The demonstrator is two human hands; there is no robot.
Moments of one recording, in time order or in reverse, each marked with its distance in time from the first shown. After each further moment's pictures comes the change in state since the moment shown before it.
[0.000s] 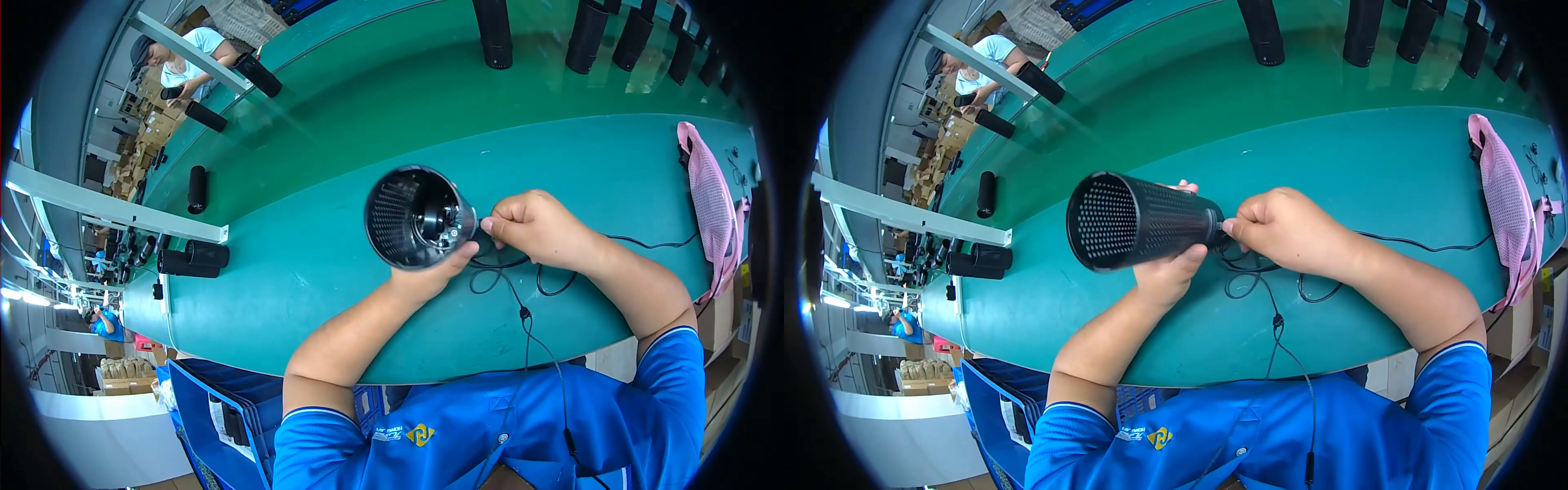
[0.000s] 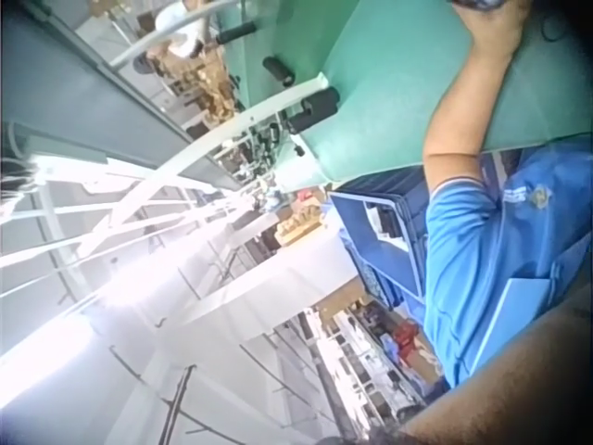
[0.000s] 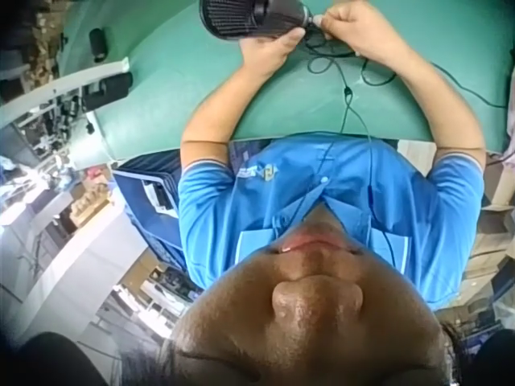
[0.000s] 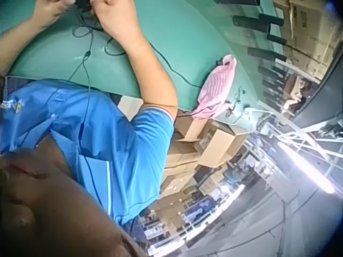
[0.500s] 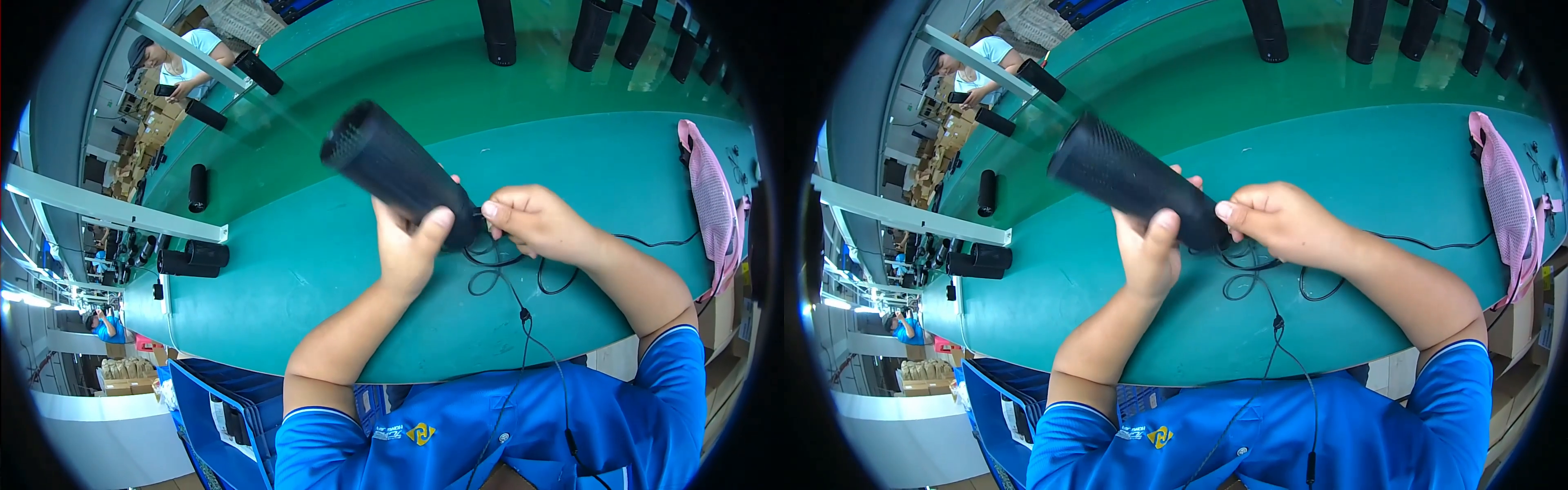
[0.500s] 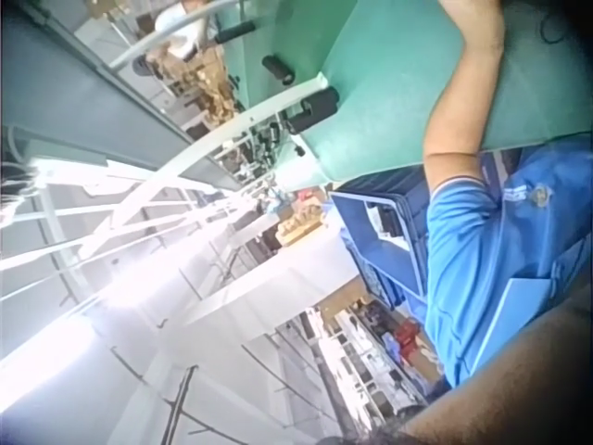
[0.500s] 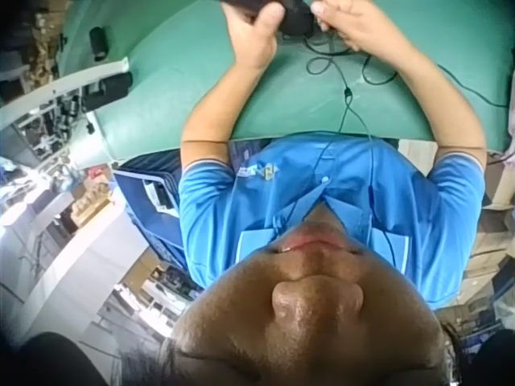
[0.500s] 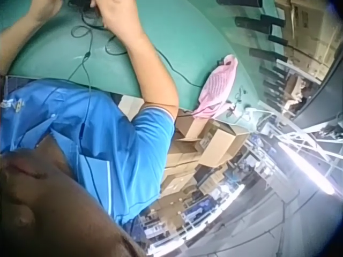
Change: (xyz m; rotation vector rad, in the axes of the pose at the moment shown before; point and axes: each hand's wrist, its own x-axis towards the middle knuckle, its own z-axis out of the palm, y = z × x) left_hand 0.008 0.010 0.001 -0.266 0.213 -0.213; right_hand 0.001 -0.002 -0.002 0.348 -0.041 0.013
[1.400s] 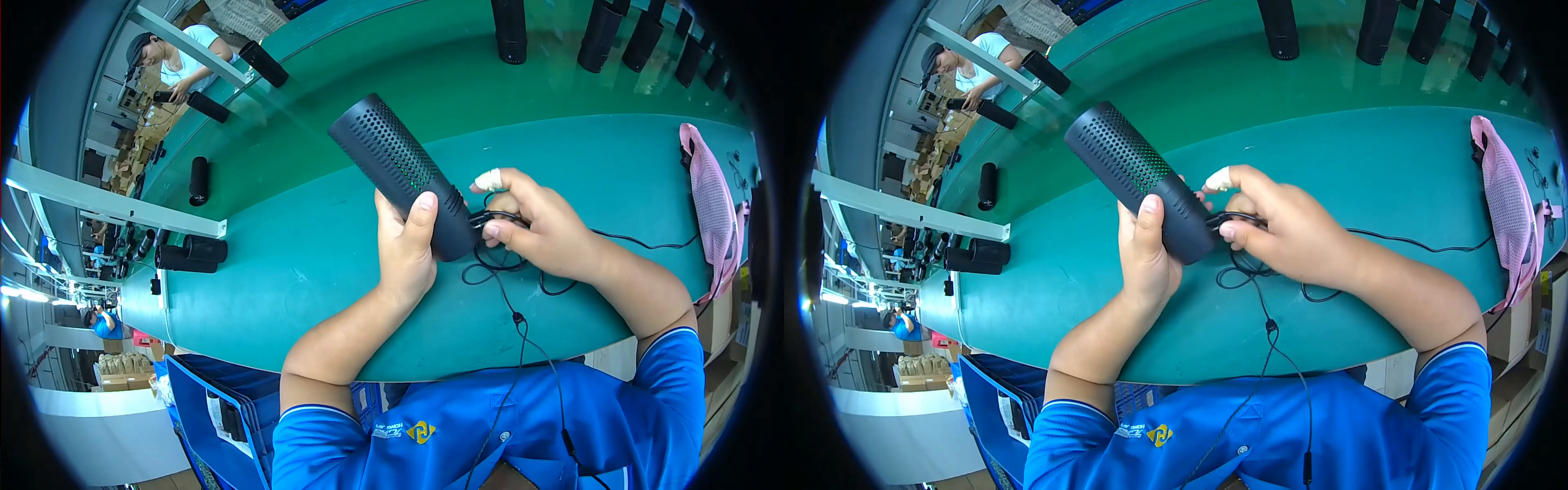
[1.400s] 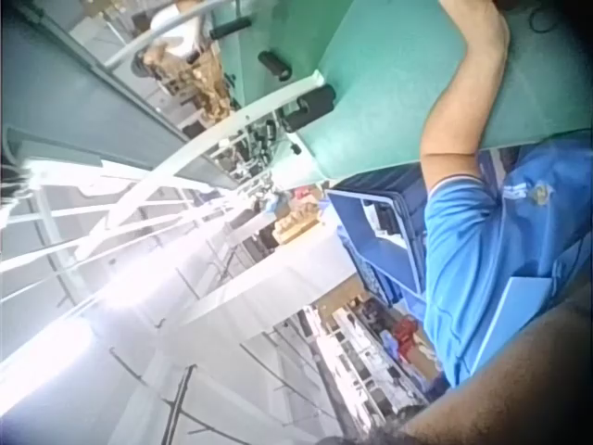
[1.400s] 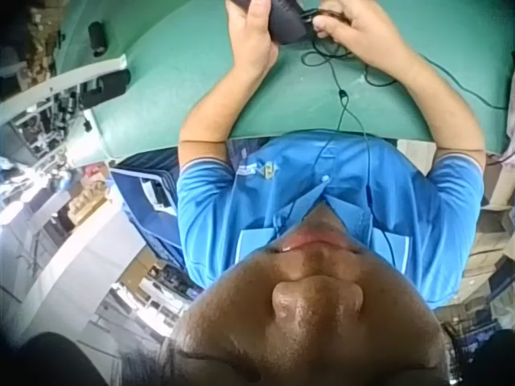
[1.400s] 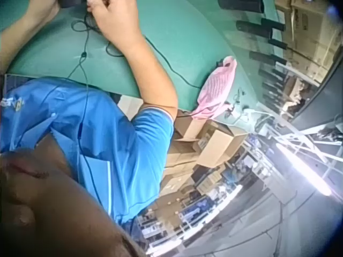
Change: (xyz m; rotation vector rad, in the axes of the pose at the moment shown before) left_hand -0.001 0.007 0.006 -0.116 0.096 -0.182; right_hand -0.009 0.000 0.010 -0.174 0.095 -0.350
